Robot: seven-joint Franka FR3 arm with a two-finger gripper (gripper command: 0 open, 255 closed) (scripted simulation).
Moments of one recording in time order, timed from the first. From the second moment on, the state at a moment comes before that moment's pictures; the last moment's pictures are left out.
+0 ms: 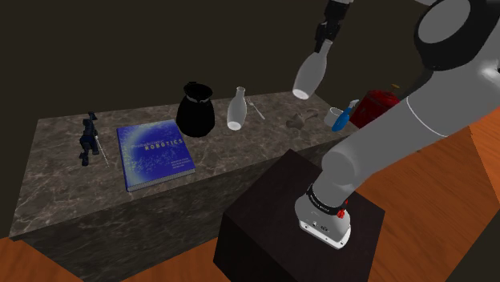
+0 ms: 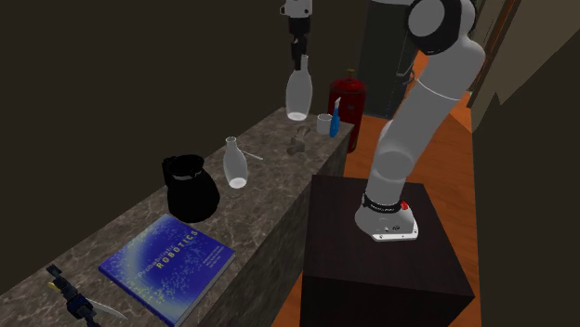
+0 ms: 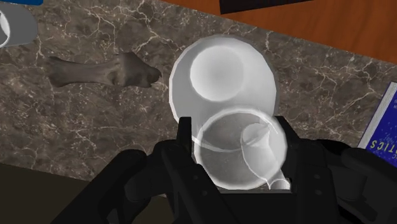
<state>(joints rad) -0.28 -0.28 -0.41 -1.83 -0.13 1.54 -0.54</state>
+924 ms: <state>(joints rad) -0.44 0.08 -0.67 -1.48 0.02 1.53 -0.97</state>
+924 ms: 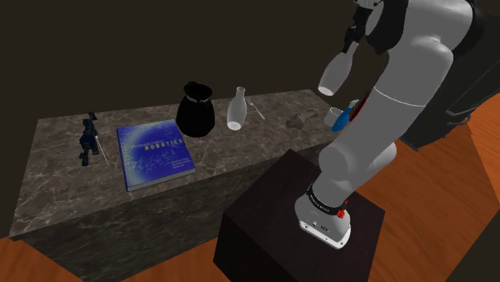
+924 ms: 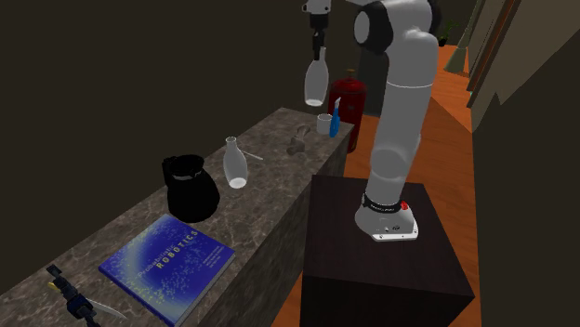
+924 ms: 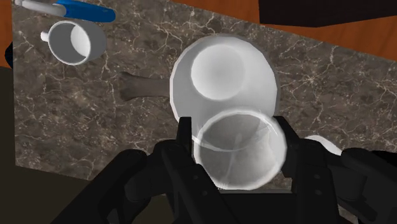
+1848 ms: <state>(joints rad) -0.74 0.47 -0.72 -1.08 0.27 1.44 -1.23</state>
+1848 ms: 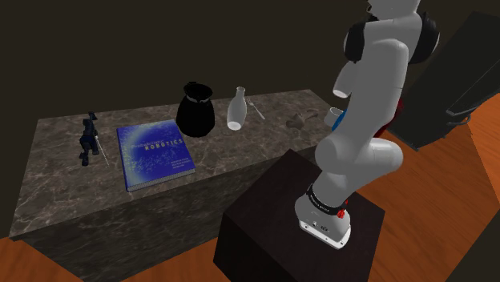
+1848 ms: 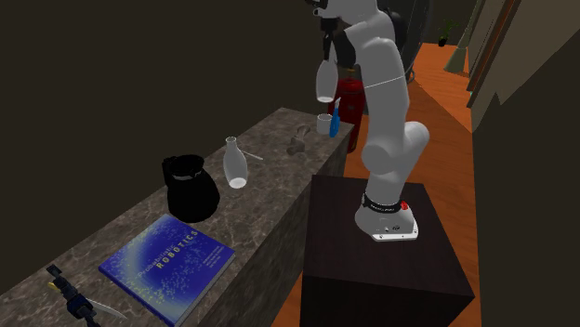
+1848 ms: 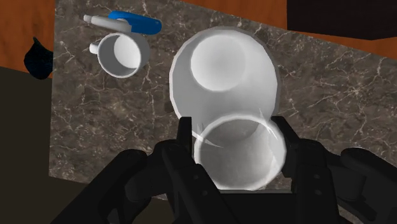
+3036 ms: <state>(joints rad) -0.65 0.40 -0.72 -1.43 0.23 1.73 -1.23</state>
